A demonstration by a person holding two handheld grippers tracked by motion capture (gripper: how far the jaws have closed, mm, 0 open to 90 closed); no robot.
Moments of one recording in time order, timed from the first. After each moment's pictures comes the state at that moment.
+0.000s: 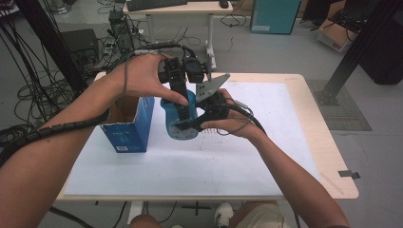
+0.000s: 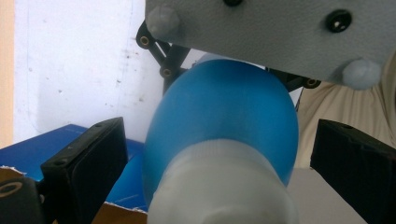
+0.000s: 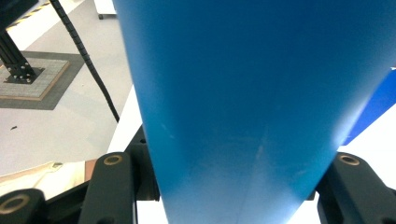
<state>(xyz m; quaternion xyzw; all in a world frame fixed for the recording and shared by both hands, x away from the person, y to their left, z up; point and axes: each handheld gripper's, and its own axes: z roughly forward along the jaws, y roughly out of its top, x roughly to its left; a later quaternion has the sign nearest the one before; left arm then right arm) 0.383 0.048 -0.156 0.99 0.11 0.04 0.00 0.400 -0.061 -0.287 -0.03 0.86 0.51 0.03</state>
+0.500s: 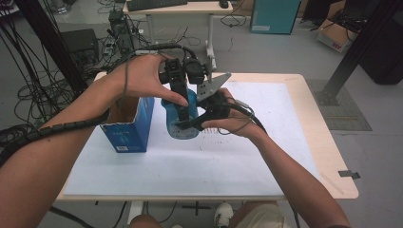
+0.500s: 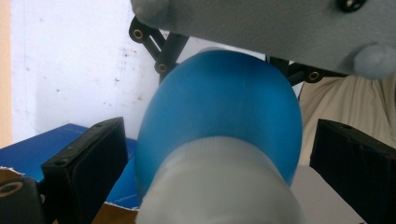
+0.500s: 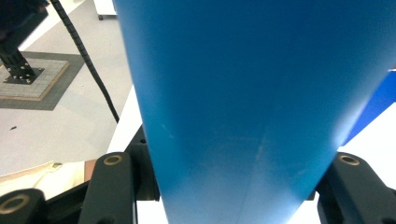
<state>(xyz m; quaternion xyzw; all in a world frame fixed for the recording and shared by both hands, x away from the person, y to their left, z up) 0.384 0.047 -0.157 0.99 0.10 0.04 0.00 0.400 -0.064 -0.285 -0.03 0.86 0.51 0.03</state>
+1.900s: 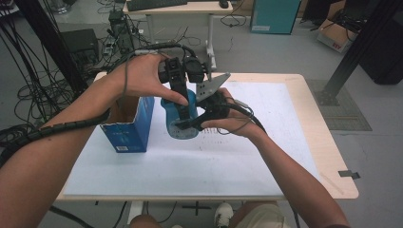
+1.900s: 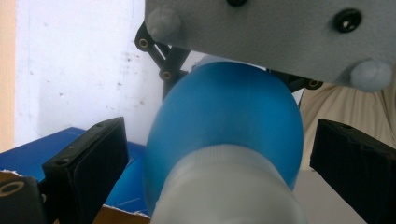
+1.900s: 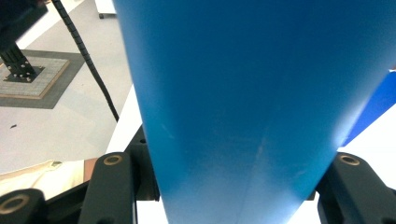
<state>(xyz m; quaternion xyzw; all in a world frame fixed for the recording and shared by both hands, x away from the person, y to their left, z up) 0.386 0.048 -0.156 0.99 0.10 0.04 0.00 0.400 -0.062 -0.285 -0.03 0.86 0.51 0.03</state>
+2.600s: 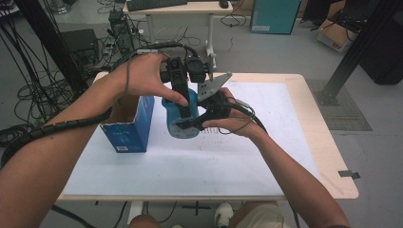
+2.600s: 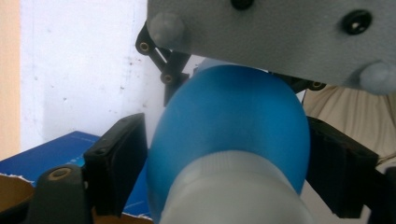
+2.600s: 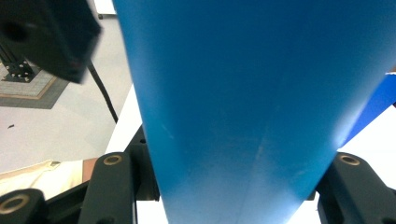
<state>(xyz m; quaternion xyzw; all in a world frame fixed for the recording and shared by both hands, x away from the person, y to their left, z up) 0.384 0.044 -0.155 0.99 0.10 0.05 0.00 0.399 -0.065 -0.284 -0.03 0.86 0.51 0.03</state>
